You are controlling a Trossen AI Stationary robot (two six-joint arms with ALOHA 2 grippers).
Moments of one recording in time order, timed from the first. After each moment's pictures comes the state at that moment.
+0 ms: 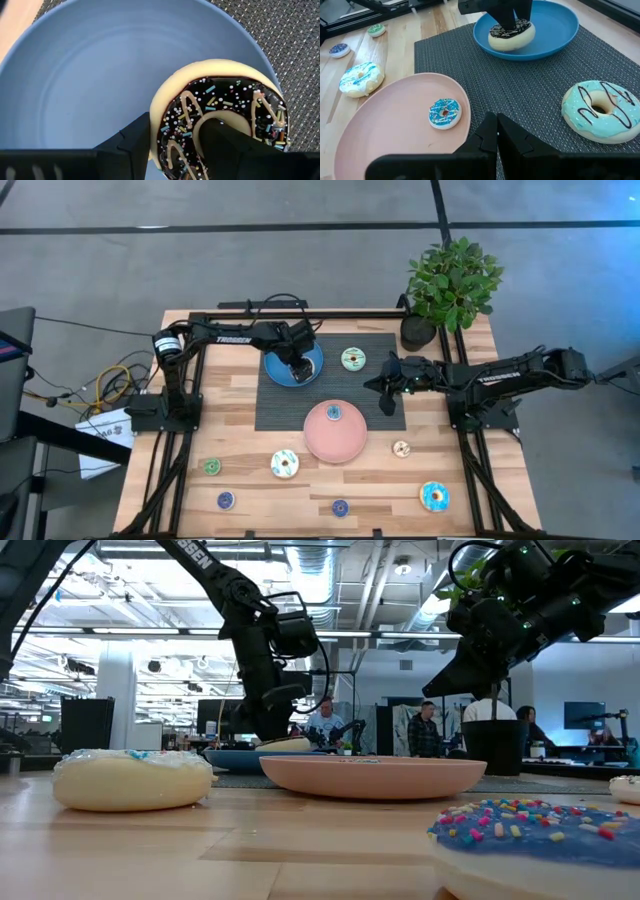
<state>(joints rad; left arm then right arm) 0.41 1.89 1.25 -0.55 -0.01 -0.09 -0.13 1.12 0.39 0.22 0.00 0.17</state>
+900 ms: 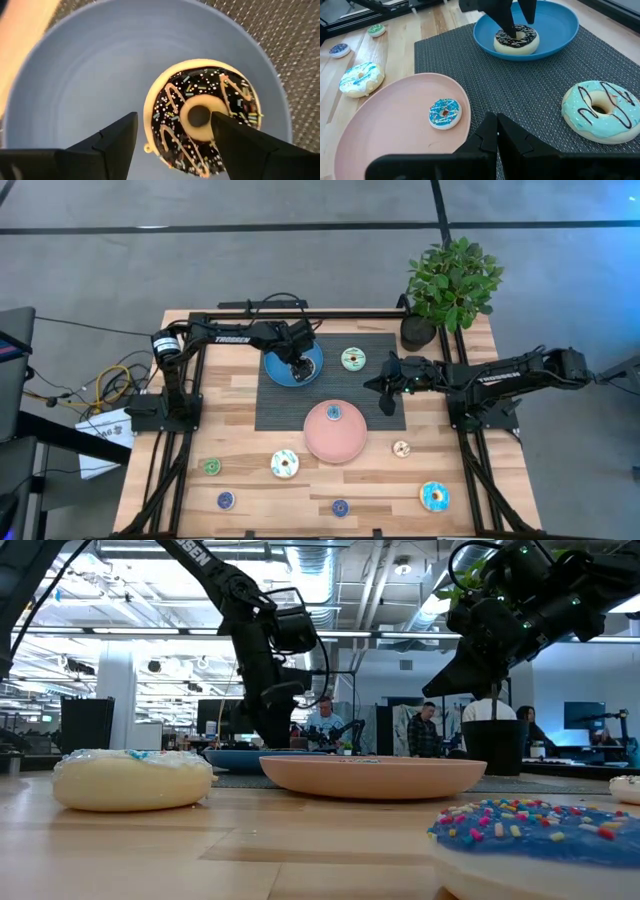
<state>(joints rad) 0.42 1.87 1.25 -0.55 -0.04 -0.06 -0.13 1.12 0.39 0.22 0.00 0.17</state>
